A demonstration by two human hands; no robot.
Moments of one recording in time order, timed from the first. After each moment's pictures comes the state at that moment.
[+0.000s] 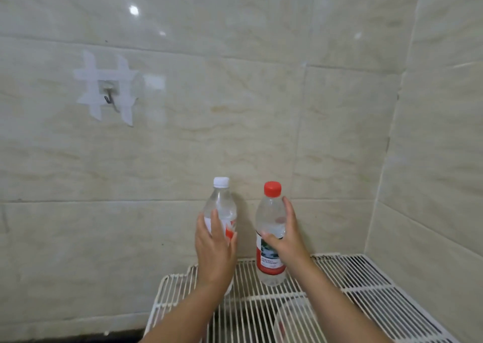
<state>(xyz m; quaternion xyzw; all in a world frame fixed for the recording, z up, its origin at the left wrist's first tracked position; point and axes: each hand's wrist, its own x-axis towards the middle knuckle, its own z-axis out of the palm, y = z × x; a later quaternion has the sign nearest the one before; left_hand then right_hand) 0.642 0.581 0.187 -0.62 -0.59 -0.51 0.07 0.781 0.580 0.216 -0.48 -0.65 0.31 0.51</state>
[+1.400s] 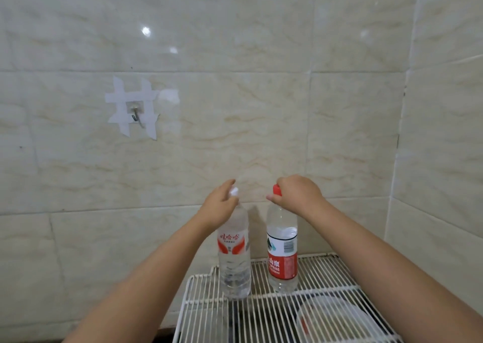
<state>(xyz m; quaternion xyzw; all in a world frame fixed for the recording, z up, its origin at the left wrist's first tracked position) 0.597 0.562 0.298 -0.70 -0.56 -0.40 -0.18 0.763 0.578 0.324 -0.62 -0.76 -0.12 0.15</state>
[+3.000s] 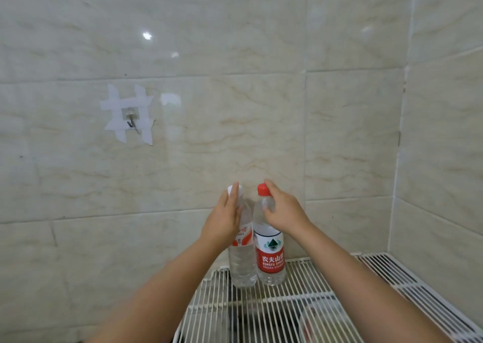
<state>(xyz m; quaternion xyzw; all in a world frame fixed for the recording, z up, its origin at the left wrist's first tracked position) 0.614 0.574 0.269 -0.74 -0.59 -0.32 0.00 0.755 0.584 0.287 -0.55 -0.77 0.08 0.32</state>
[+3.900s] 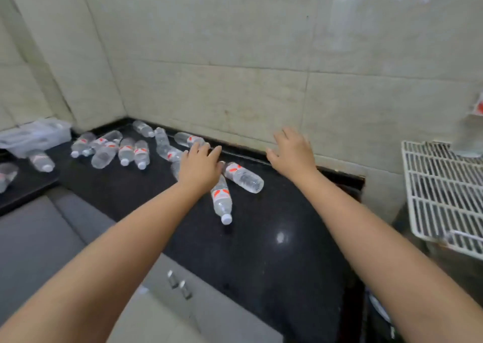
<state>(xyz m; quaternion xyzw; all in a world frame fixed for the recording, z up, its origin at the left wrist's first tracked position) 0.218 0.116 0.152 -0.48 -0.86 -0.07 0.12 0.369 0.238 0.174 -0.35 -0.91 0.05 0.23</state>
